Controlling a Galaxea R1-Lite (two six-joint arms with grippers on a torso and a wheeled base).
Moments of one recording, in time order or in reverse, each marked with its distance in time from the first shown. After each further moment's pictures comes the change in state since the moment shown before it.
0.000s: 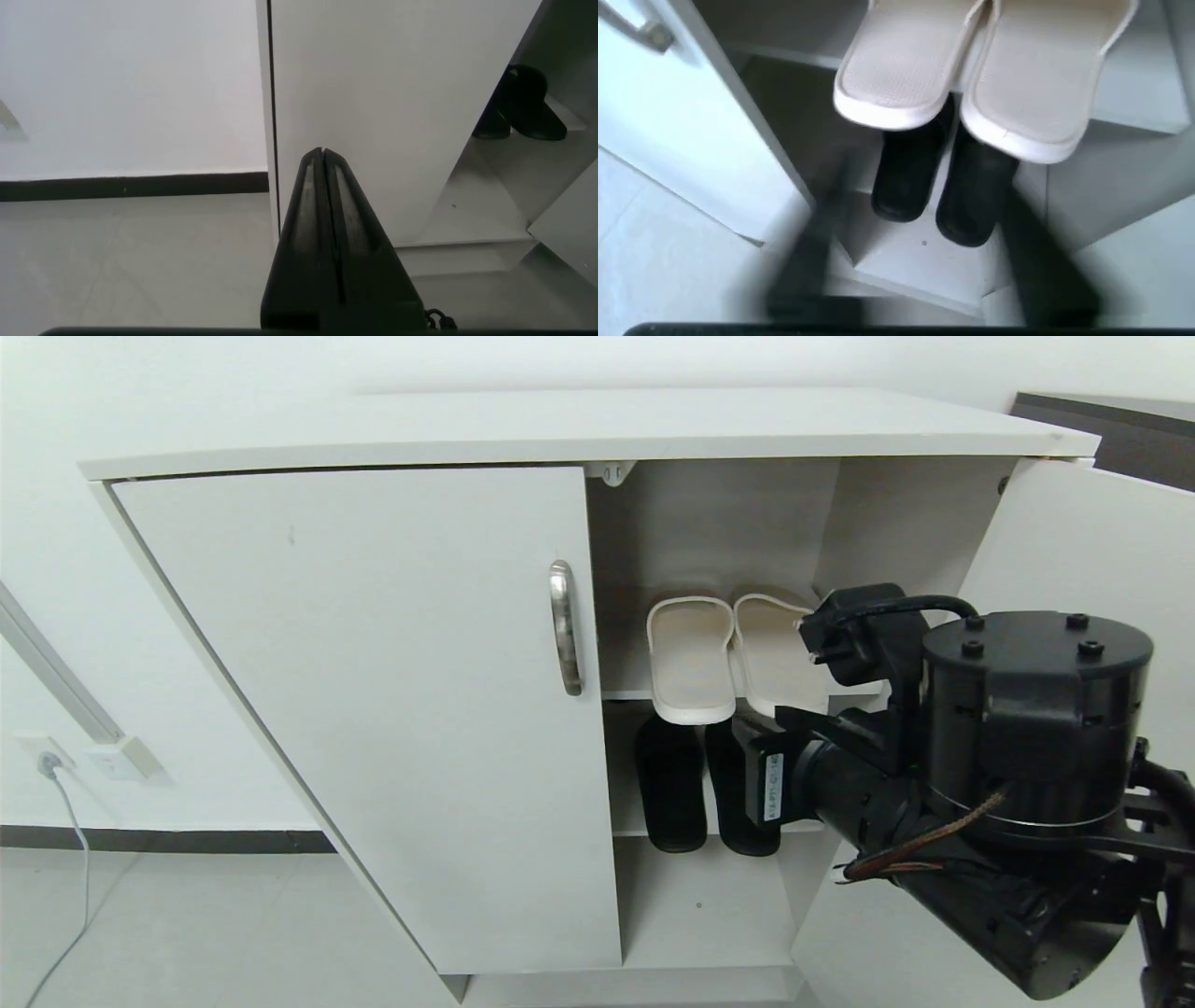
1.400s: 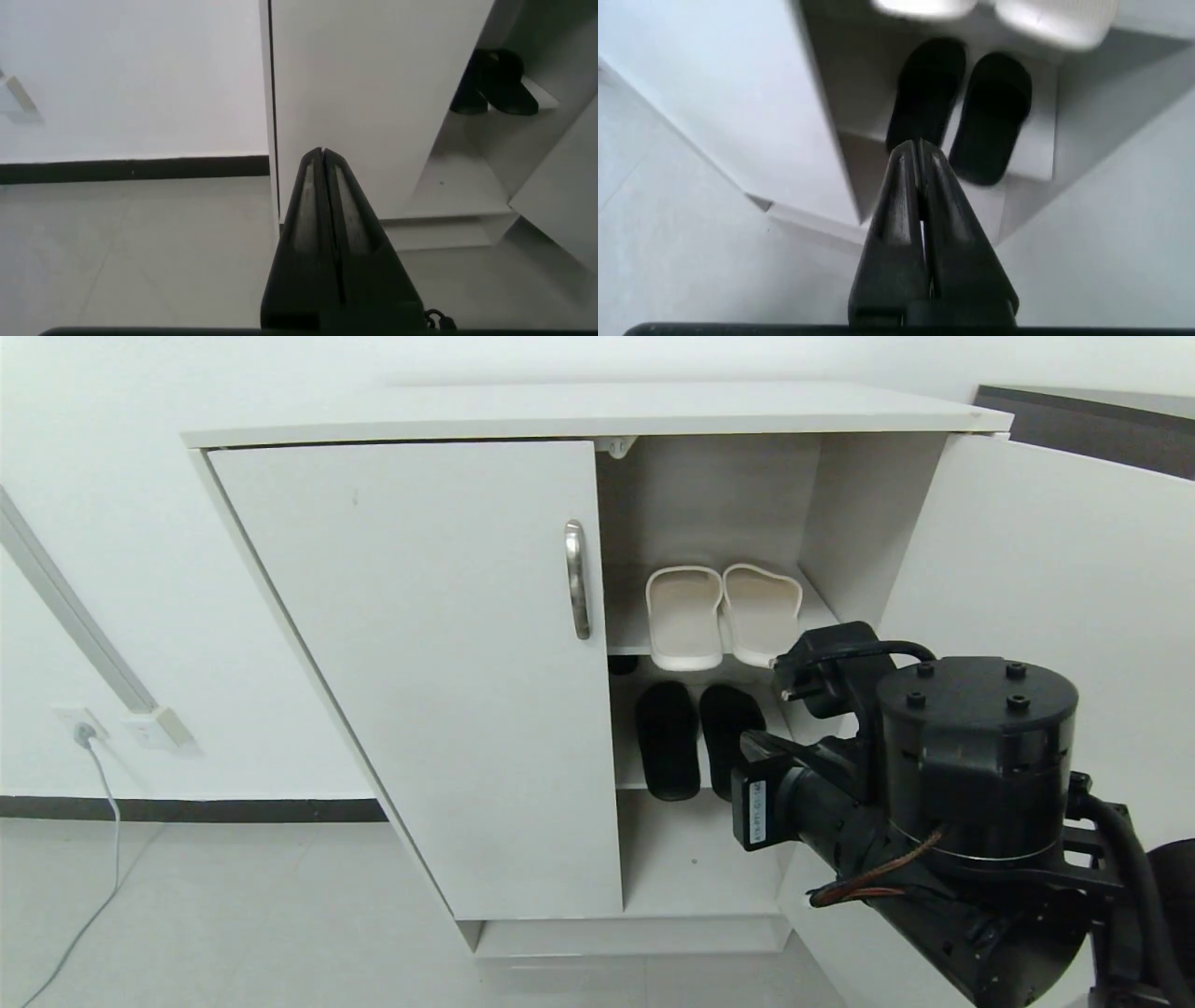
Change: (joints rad) left arm 0.000 0.000 0.000 0.000 0.000 0.000; right arm -0.007 0.046 0.045 -0.065 0.002 0.001
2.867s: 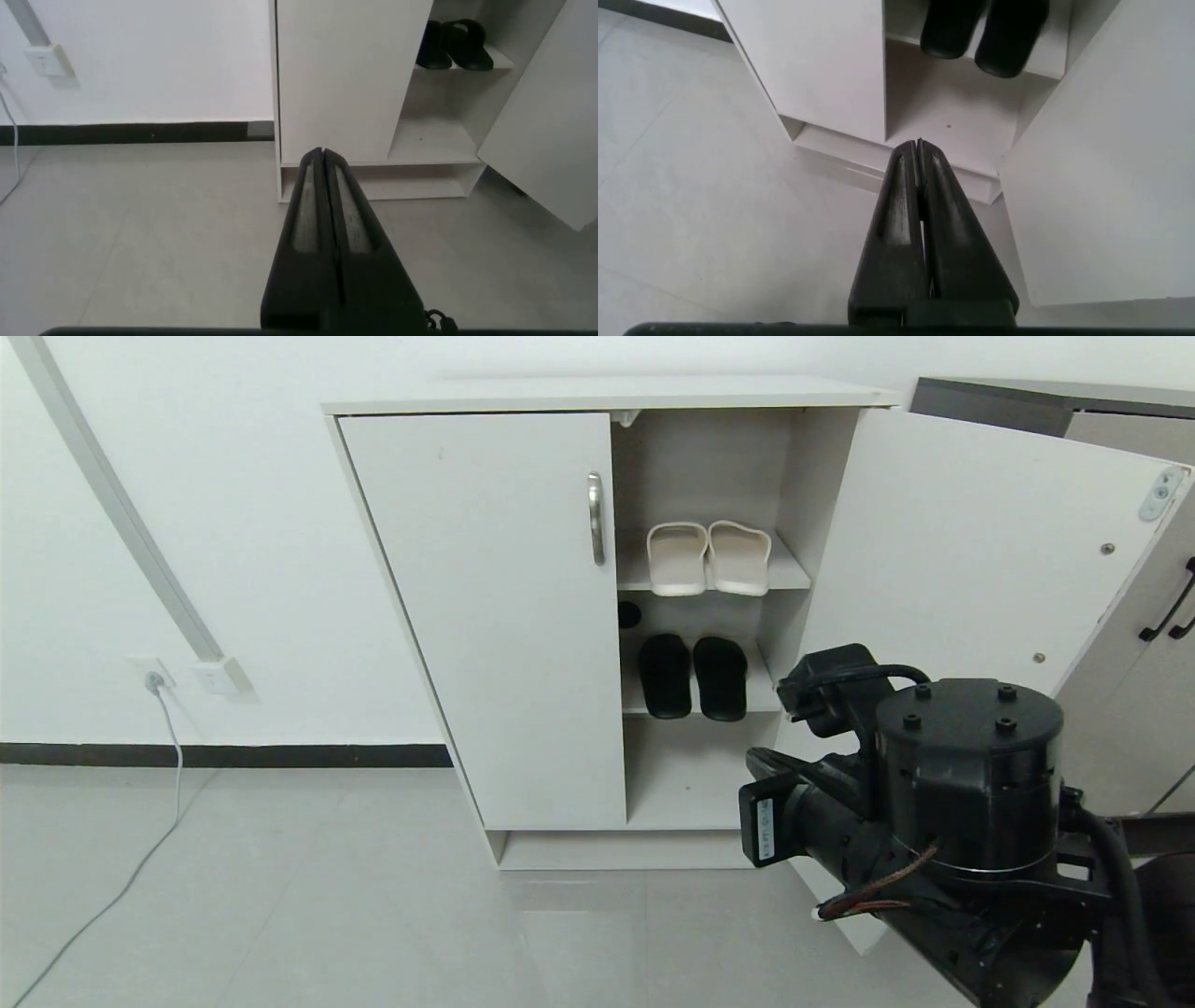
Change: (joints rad) left arm 0.000 0.000 0.000 0.000 0.000 0.000; right arm -0.024 0.001 0.050 -0.018 0.041 -0.006
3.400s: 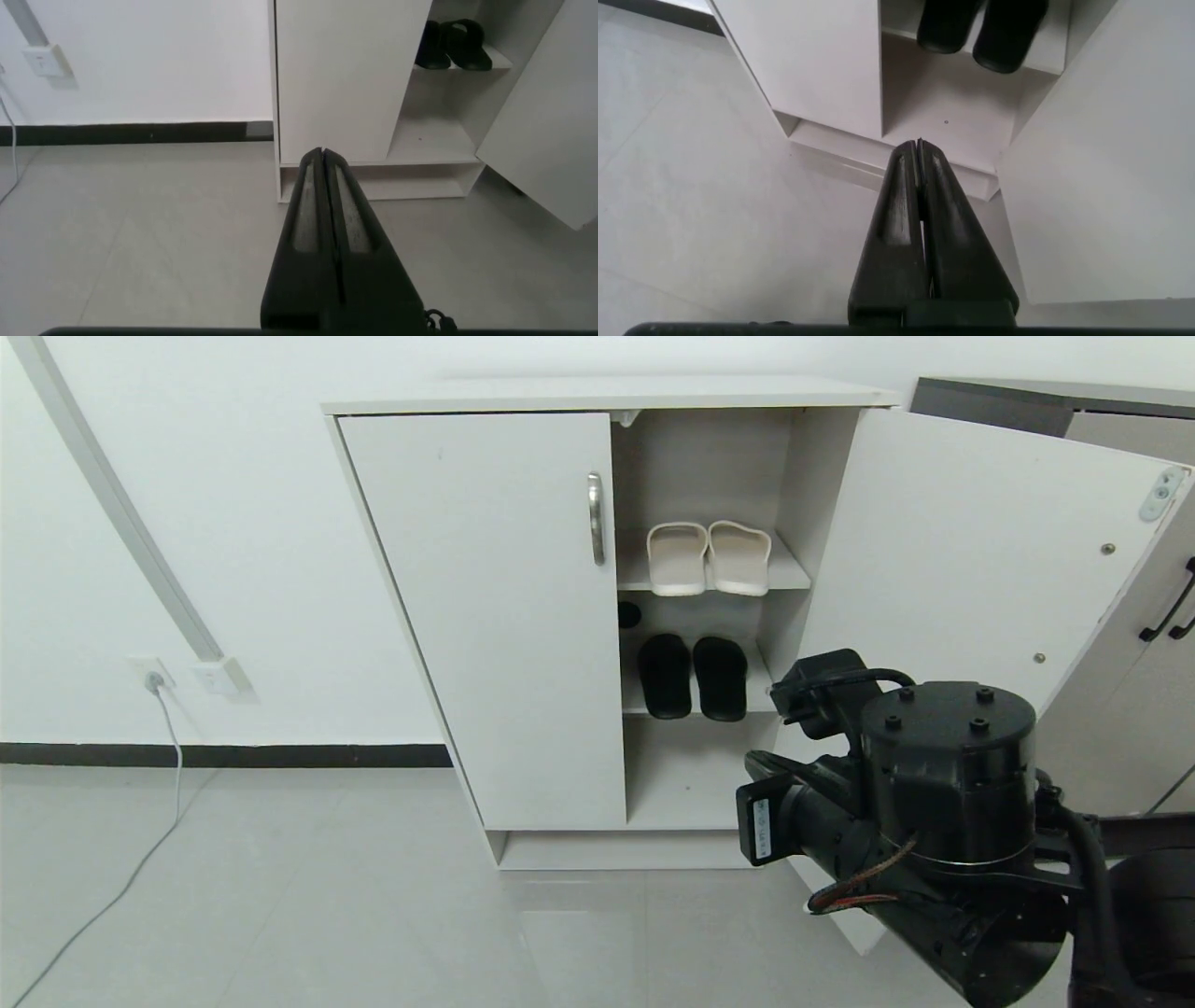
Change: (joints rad) left arm 0.000 0.000 0.000 0.000 0.000 0.000; right arm -0.018 0.020 -0.003 0.000 0.011 0.000
